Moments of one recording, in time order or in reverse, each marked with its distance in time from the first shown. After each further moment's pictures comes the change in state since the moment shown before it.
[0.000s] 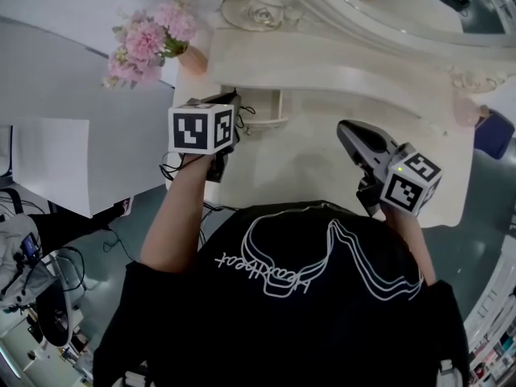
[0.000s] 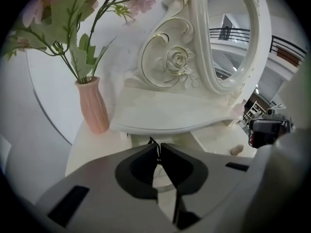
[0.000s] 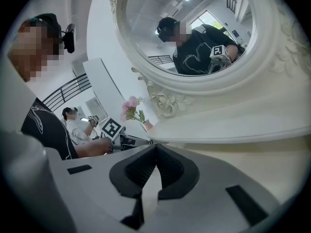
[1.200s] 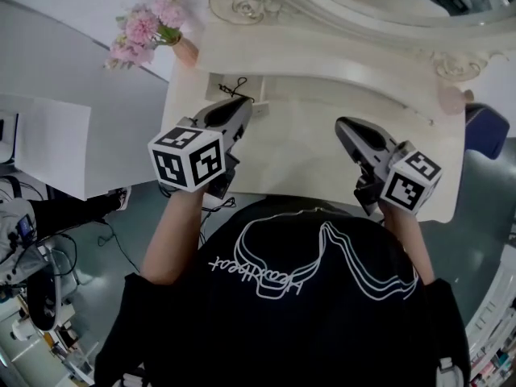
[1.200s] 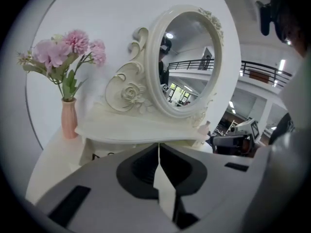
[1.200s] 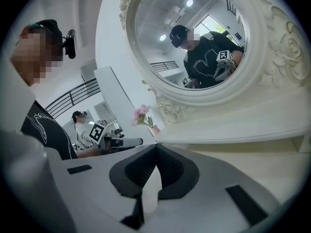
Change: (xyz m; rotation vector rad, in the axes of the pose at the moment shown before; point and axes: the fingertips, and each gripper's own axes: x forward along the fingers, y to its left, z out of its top) left arm -0.074 -0.119 0.011 0.010 -0.327 -0.233; right arm -0.063 0.016 0.003 -0.023 -0.068 0.075
